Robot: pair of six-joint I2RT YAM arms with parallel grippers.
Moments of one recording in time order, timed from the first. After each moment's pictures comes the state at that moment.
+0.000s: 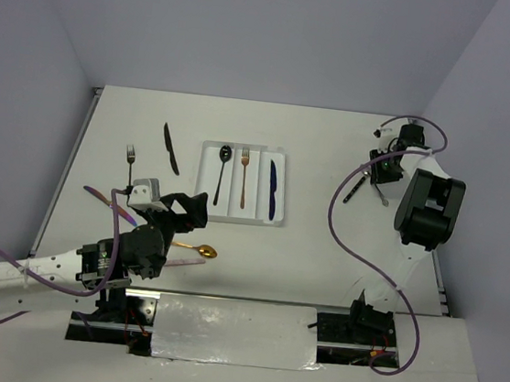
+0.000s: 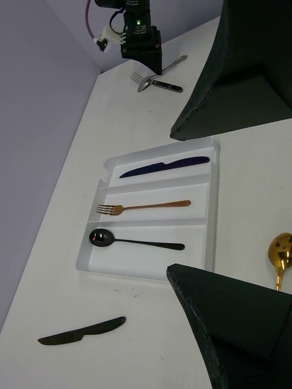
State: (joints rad) left arm -1.23 0.66 0.55 0.01 -1.15 -0.58; right arm -0.24 2.06 1.50 -0.52 -0.20 -0.44
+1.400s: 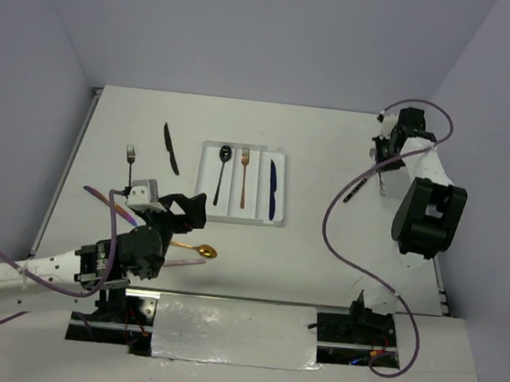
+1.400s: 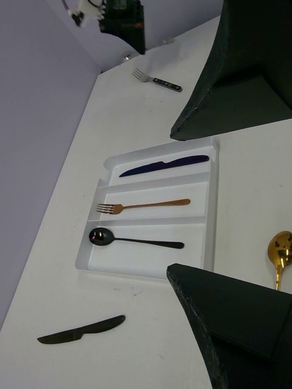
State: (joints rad) left arm -1.23 0.64 0.54 0.00 -1.14 -0.58; right arm -0.19 1.99 1.59 -0.67 -0.09 -0.34
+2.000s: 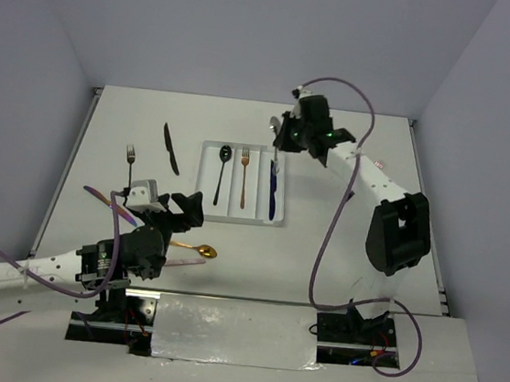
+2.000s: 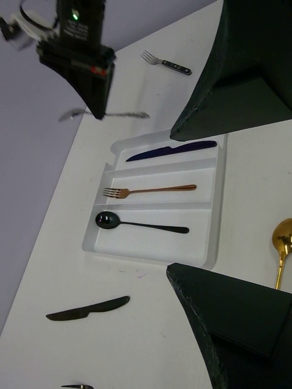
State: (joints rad) left arm -1.23 0.65 0.54 0.00 -1.20 -0.56; right arm 0.40 1.80 1.54 -0.37 -0.14 0.32
